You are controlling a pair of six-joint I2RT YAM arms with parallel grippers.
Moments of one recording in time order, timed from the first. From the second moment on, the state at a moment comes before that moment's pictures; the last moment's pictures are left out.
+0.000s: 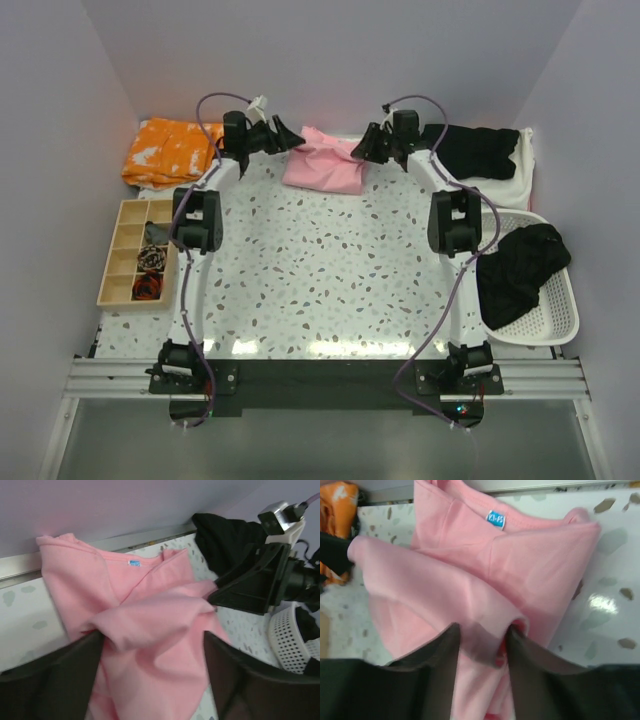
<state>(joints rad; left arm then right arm) -0.11 2.67 2.23 0.19 0.78 -0.57 0.18 2.57 2.25 -0.29 -0.45 0.47</state>
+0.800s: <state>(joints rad) -0.11 2.43 1.78 0.29 0.66 -0.40 0.18 2.26 1.89 -0.05 -0.21 0.30</state>
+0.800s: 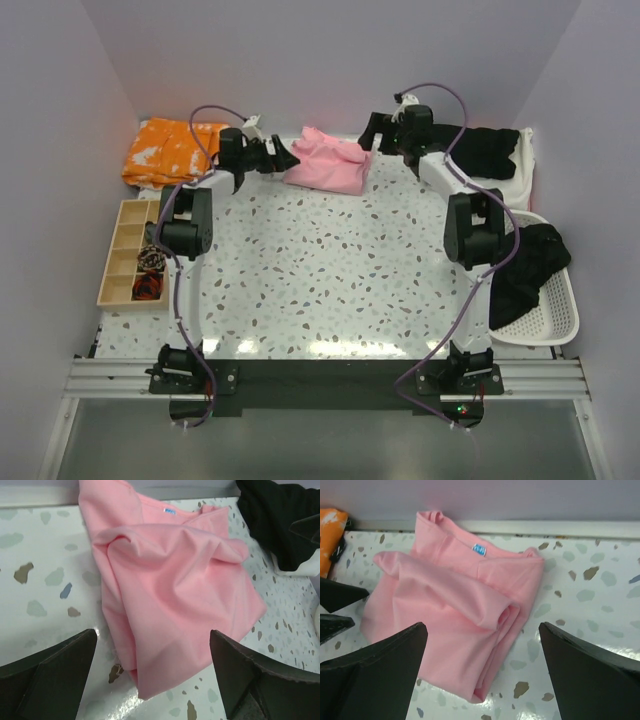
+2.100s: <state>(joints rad) -0.15 2.35 1.39 0.54 0.77 -0.54 0.18 2.34 1.59 0.10 -0.56 0.59</state>
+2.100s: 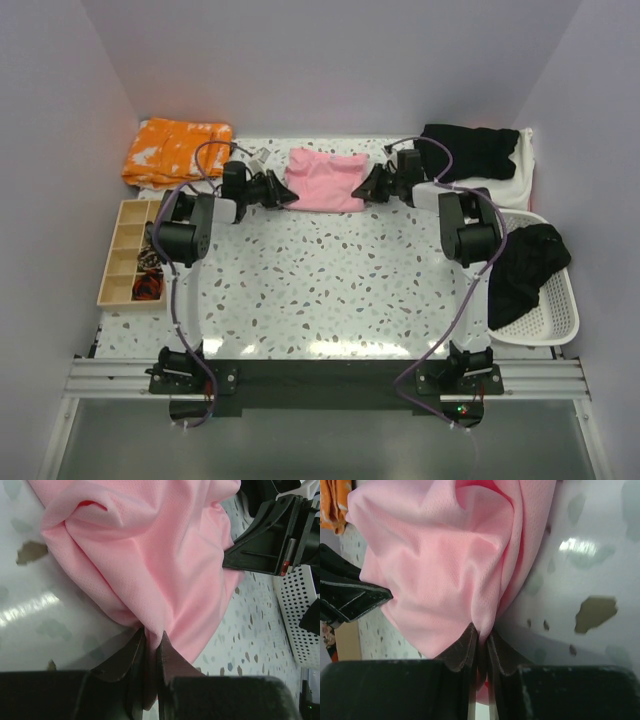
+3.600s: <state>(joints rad) -0.30 1.81 0.93 0.30 0.39 -0.34 0.31 1.81 1.18 -0.19 -0.23 0.27</state>
